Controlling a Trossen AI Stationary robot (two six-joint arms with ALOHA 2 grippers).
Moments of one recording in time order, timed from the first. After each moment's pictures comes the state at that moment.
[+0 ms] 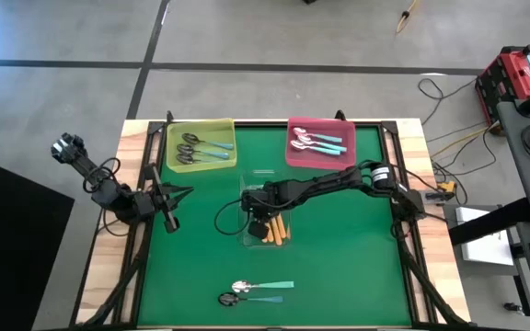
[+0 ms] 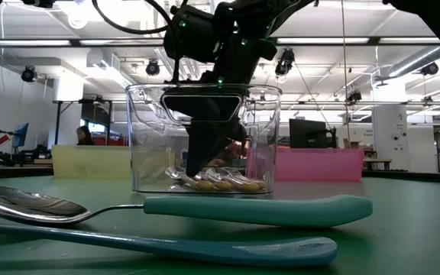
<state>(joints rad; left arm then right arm) -0.70 0.46 0.29 0.51 -0.94 0.72 0.03 2.20 1.68 -0.61 0.05 0.33</state>
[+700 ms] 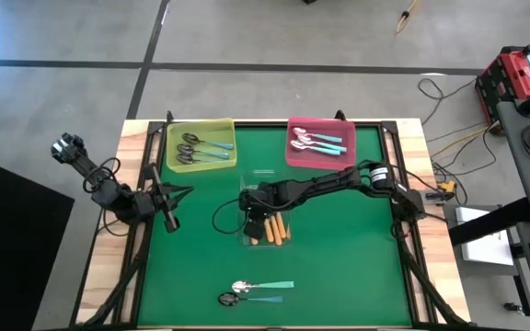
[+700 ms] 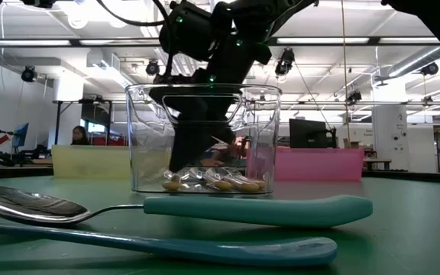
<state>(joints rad) -0.70 0.46 0.29 0.51 -0.95 0.72 0.03 2.21 1.68 -0.50 0.03 0.31</state>
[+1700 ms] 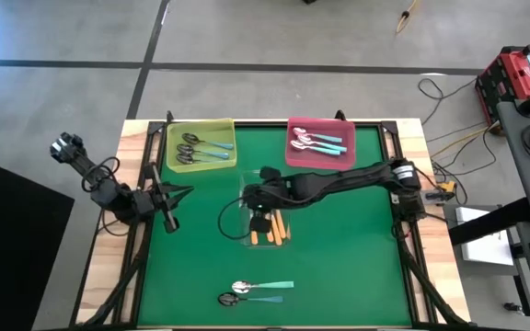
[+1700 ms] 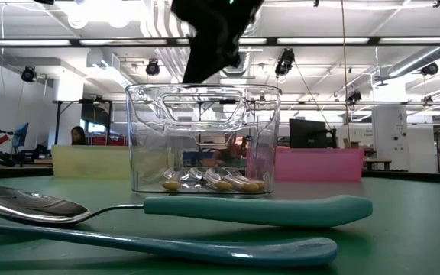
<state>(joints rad) -0.70 0.50 0.33 0.52 -0.95 0.67 0.10 2.00 1.77 -0.70 0.29 0.13</state>
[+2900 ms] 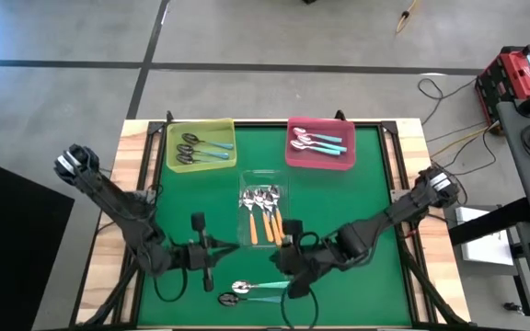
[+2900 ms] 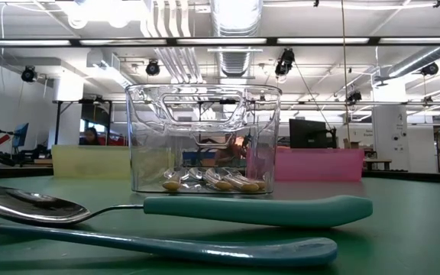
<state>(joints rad) -0.78 1.35 0.83 0.39 -0.96 0.21 0.52 1.80 1.60 -0.57 0.39 0.20</state>
